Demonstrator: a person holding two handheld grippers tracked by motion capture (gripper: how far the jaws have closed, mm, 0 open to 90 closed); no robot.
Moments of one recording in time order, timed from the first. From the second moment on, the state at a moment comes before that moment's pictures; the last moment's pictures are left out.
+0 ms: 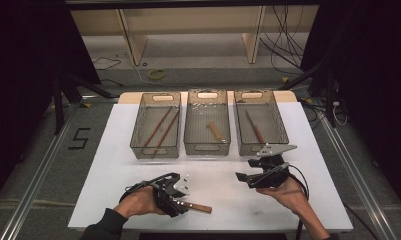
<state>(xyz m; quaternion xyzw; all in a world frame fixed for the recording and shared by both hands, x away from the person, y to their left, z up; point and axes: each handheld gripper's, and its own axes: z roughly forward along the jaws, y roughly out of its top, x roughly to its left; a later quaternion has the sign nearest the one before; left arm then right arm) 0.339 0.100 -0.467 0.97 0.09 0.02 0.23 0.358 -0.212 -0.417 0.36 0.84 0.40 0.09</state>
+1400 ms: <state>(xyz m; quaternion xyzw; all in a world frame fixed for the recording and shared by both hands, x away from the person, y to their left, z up) 0.340 0.093 -0.466 0.98 0.06 0.02 0.19 0.355 -0.206 -0.418 0.35 0.85 0.40 0.08</state>
